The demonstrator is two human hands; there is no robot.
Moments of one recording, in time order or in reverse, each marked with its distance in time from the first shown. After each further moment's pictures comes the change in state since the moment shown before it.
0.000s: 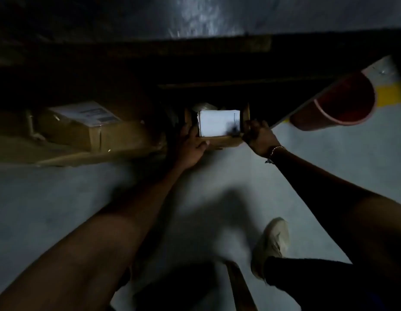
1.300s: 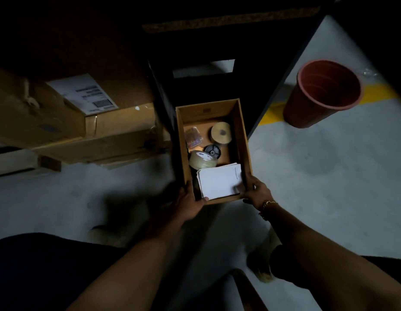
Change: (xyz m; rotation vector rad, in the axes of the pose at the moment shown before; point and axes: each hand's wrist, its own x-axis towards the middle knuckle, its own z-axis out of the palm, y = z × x) left_hand -0.161 -0.063 0.132 0.002 -0.339 -0.313; right_hand -0.180 0.064 0.144 0.759 0.023 0.443
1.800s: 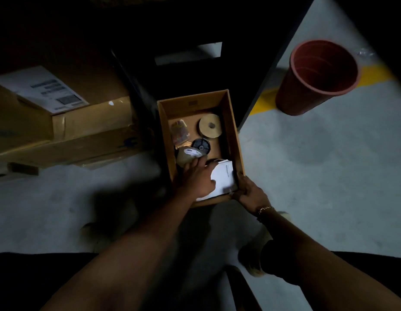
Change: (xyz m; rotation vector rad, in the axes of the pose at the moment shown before) left_hand 0.060 0.076 0.002 0.511 0.182 0.481; right_hand 0.021 0.026 -0.011 -0.505 -0.095 -0.095
